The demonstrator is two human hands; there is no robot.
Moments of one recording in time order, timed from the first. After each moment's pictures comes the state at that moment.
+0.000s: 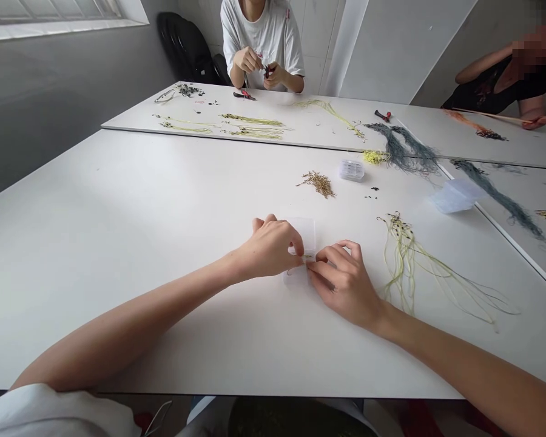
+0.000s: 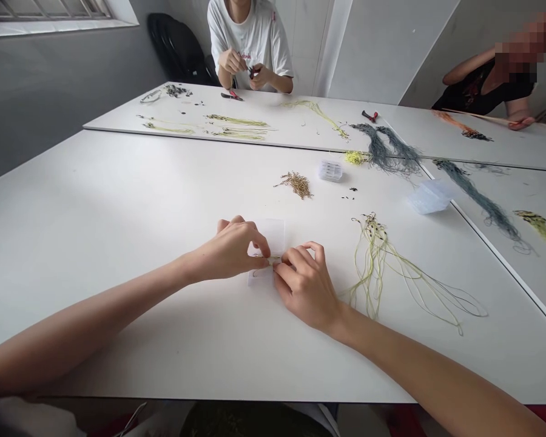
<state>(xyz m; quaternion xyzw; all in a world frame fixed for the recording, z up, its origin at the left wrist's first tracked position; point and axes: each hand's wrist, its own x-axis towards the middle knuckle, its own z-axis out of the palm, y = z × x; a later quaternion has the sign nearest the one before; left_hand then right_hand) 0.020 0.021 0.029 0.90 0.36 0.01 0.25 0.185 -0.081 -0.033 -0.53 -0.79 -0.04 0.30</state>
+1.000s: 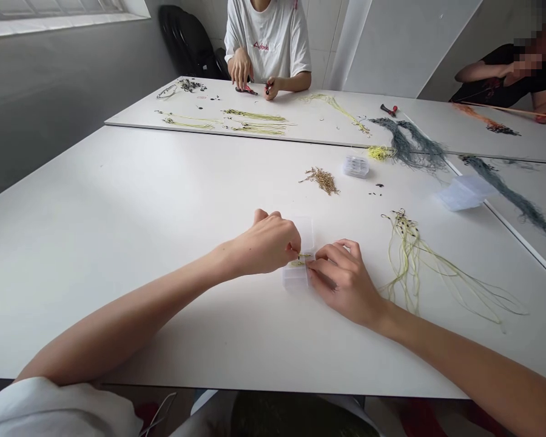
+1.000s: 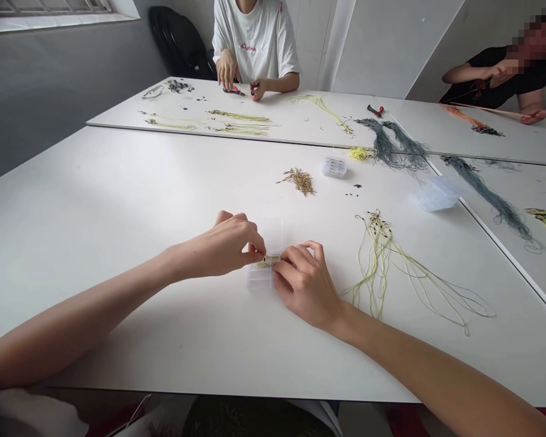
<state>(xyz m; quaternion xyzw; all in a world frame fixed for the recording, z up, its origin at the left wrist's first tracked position) 0.011 0.023 0.037 0.93 0.30 0.00 0.21 0.184 -0.082 -0.035 -0.52 -0.80 0.01 0.31</state>
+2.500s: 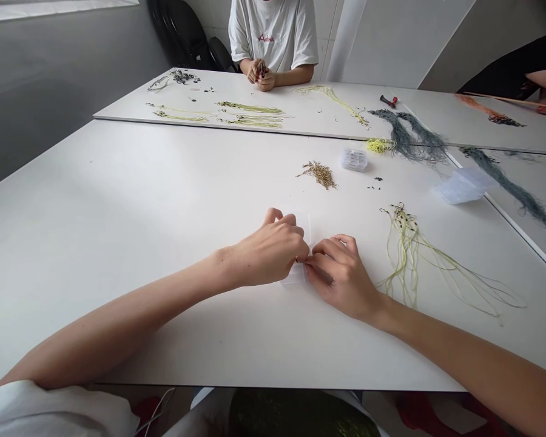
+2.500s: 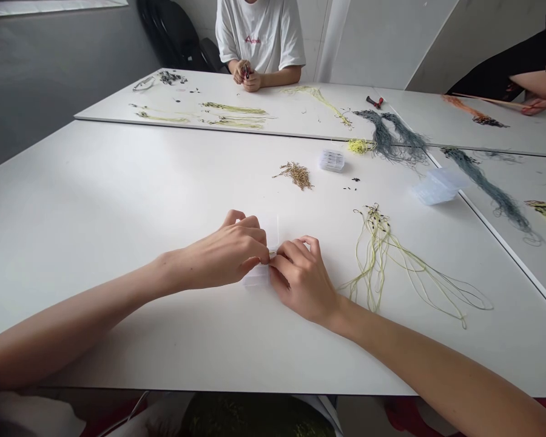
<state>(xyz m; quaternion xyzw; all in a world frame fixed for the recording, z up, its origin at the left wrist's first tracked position) 0.019 0.012 0.032 0.98 0.16 -0.01 0.11 0.186 -0.080 -0.039 -0.51 -0.79 0.02 0.33</state>
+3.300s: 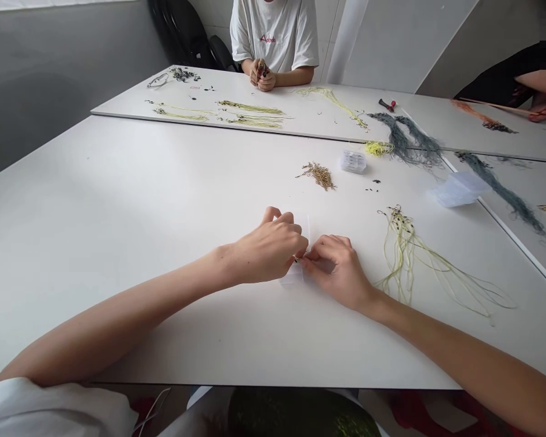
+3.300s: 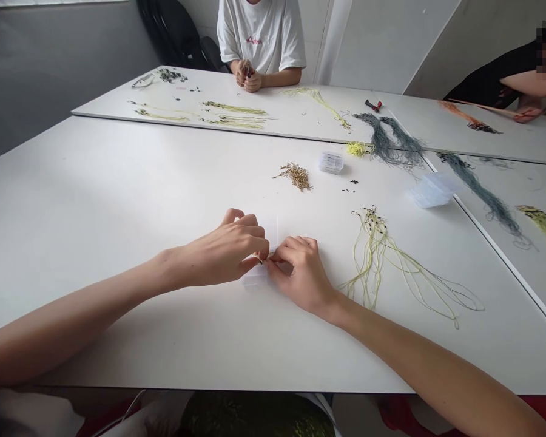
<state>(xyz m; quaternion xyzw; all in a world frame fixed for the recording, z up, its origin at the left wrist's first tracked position) 0.018 0.013 0.030 0.98 0.17 0.01 0.11 0.186 -0.074 -0.038 -0.56 -0.73 0.13 0.37</state>
